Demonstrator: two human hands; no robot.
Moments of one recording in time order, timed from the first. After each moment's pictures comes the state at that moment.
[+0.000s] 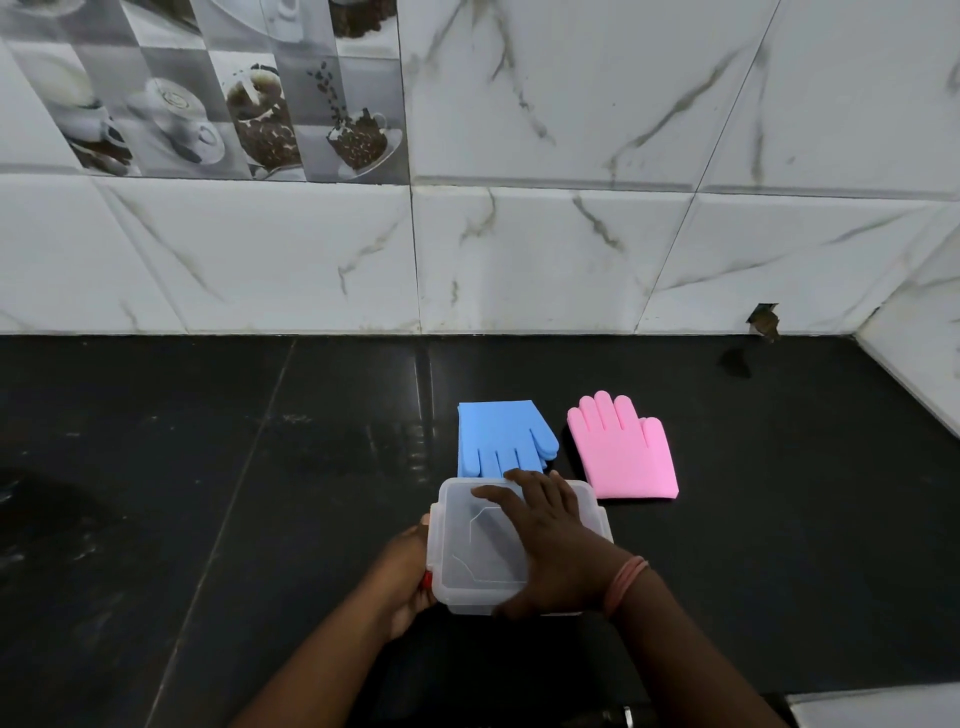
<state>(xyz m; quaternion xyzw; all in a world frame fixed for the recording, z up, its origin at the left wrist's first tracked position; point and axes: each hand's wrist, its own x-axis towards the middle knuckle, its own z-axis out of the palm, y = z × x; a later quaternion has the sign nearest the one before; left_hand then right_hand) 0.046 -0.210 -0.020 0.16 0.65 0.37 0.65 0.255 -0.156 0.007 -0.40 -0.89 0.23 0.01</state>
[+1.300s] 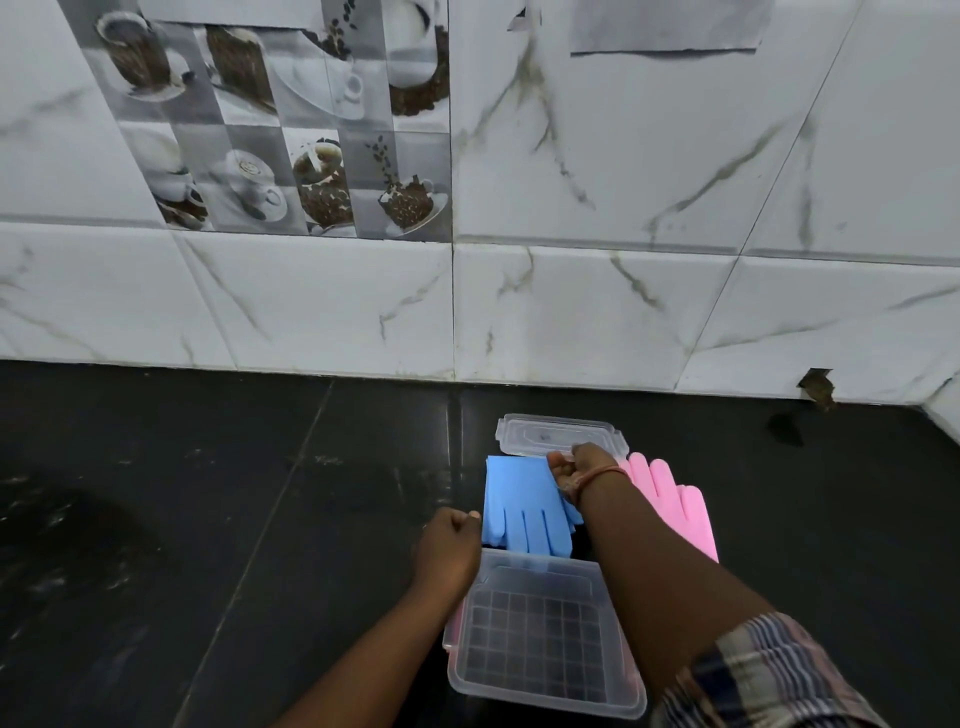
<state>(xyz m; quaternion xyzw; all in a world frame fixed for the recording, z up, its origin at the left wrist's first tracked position) 0.065 -0.143 0.008 0.35 0.78 0.35 0.37 0.207 0.024 0.008 -0.56 -0.05 0.69 0.46</state>
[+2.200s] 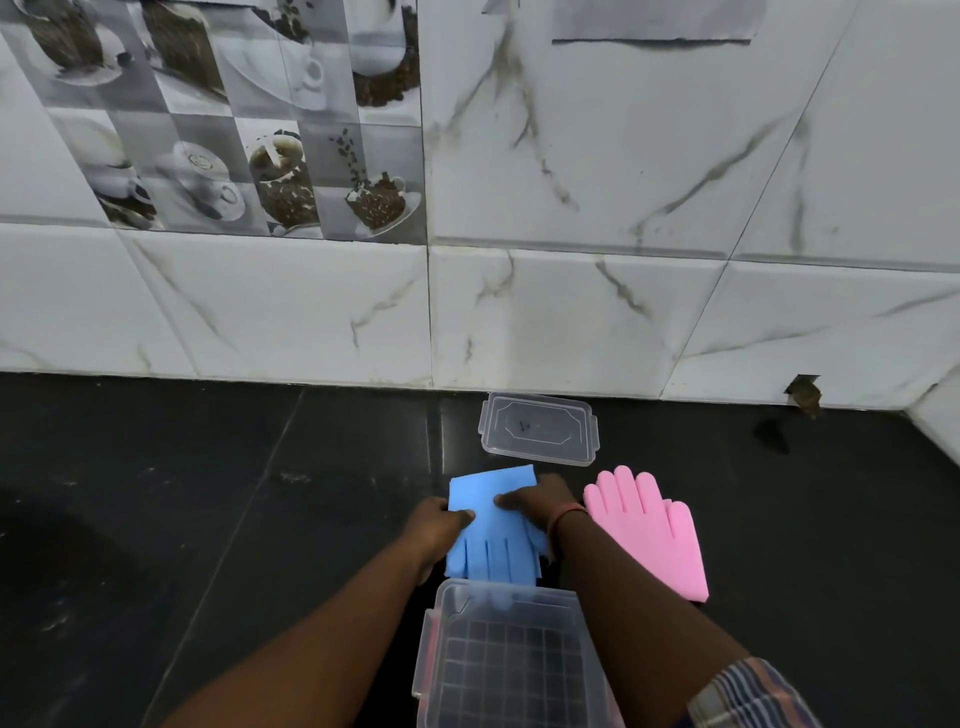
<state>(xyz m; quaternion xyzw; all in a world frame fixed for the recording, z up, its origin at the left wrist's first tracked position) 0.046 -0.060 -0.026 0.30 0.70 0.35 0.55 0.204 0.018 -0.025 -0.67 -0.47 0.54 0.19</state>
